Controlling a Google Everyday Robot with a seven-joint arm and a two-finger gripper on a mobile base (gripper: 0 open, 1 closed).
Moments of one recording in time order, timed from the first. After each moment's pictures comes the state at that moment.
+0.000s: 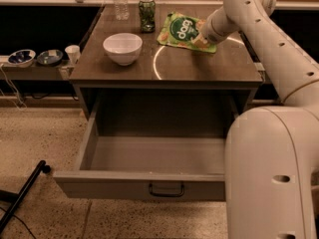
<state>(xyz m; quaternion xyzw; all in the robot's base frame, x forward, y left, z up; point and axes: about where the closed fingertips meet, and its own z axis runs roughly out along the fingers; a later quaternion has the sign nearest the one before) 0.863 -0.165 0.832 -0.51 0.77 -0.05 0.38</state>
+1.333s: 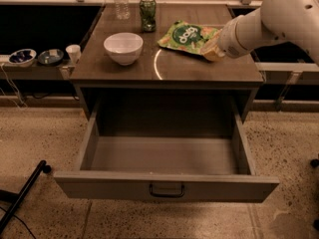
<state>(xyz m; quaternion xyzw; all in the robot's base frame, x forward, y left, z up) 0.712 -0.163 0.883 -0.53 0.74 0.00 0.42</state>
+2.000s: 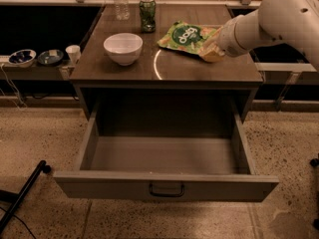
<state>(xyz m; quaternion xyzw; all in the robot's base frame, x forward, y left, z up) 0.727 -0.165 0.882 -0.53 0.73 -0.02 0.43</state>
